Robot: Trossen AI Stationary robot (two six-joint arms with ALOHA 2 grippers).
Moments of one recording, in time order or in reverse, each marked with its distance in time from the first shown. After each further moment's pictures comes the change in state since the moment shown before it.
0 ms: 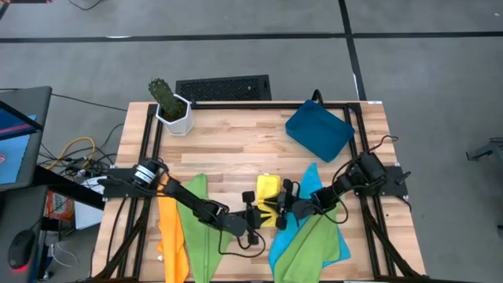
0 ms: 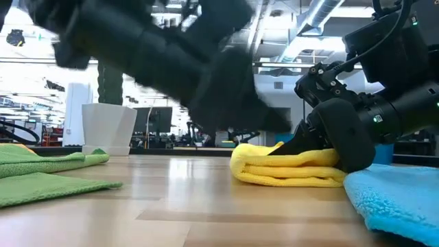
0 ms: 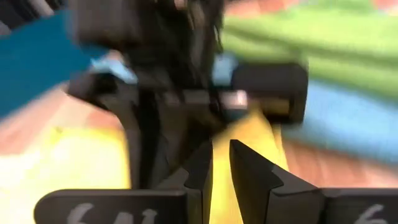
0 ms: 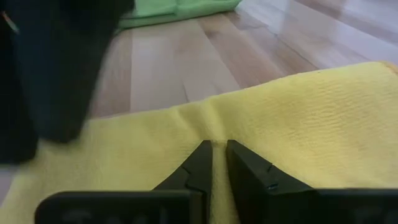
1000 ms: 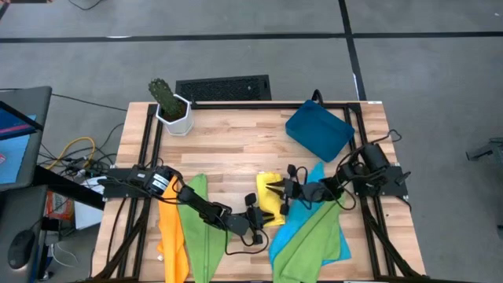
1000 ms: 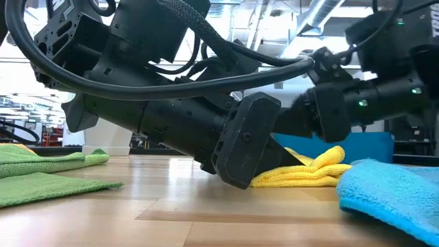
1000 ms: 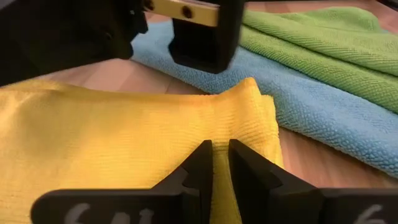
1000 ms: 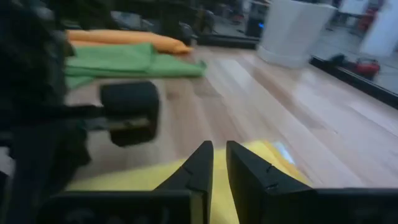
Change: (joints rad) left arm 0.015 0.169 0.001 0.169 0.051 -0.187; right arm -0.130 -0.098 -0.115 0.348 -0.073 -0.379
